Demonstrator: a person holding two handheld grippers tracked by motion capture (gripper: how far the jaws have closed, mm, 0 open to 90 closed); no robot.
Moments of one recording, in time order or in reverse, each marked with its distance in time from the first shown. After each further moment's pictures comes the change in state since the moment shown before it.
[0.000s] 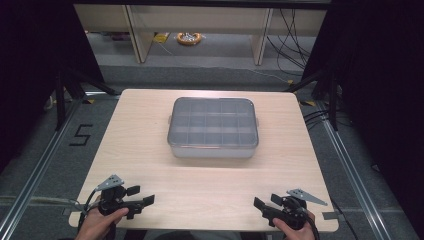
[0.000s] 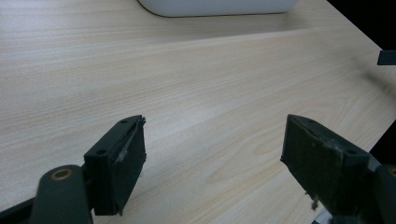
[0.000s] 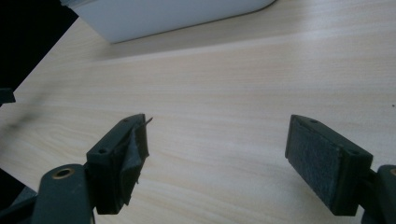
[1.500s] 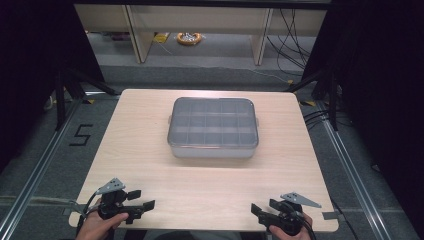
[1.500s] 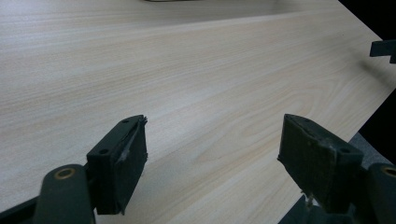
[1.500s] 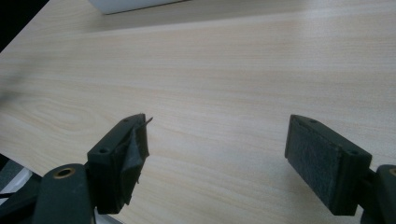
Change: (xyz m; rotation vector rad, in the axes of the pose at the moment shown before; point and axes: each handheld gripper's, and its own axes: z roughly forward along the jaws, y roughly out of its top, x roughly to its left) left arm -0.007 -0.004 -0.005 0.056 -0.025 0.021; right arm 0.013 -0.009 -0.001 0.068 -0.043 -0.062
